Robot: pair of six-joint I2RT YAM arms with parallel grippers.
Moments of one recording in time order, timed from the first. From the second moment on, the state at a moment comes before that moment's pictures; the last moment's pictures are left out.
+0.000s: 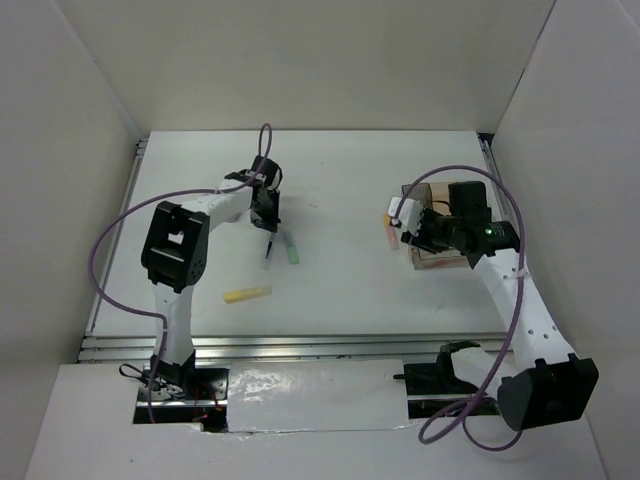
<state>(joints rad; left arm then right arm) -0.35 2.10 1.57 -0.60 0.00 -0.32 0.09 1.08 1.03 -0.80 -0.44 -1.12</state>
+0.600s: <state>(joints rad) -0.35 1.66 1.19 -0.36 0.83 -0.58 1.05 1.21 1.21 -0.63 -0.36 -1.01</state>
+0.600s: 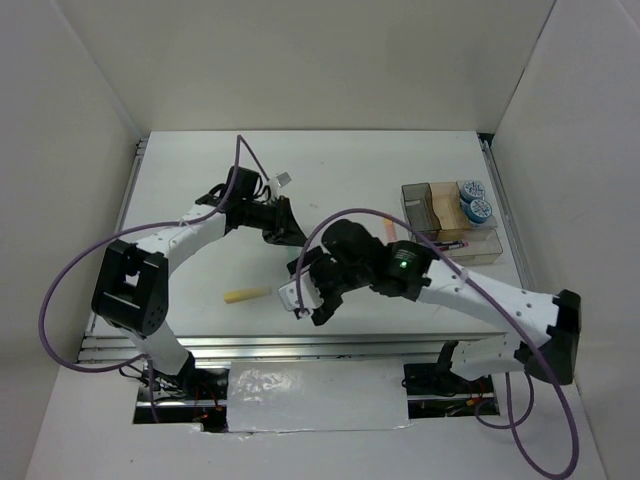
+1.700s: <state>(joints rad) -0.37 1.65 1.16 -0.35 0.95 -0.63 1.10 1.53 1.29 -0.62 -0.24 -1.21</state>
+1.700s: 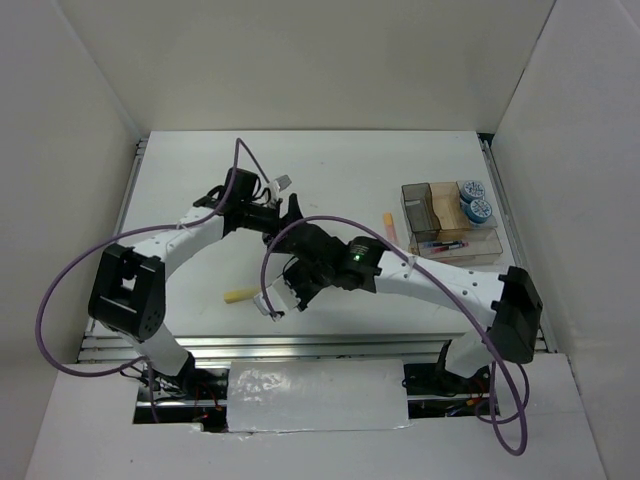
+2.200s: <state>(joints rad) -0.21 1.59 1.22 -0.45 0.67 -0.52 0.47 1.07 1.10 -0.78 -0.29 -1.12</state>
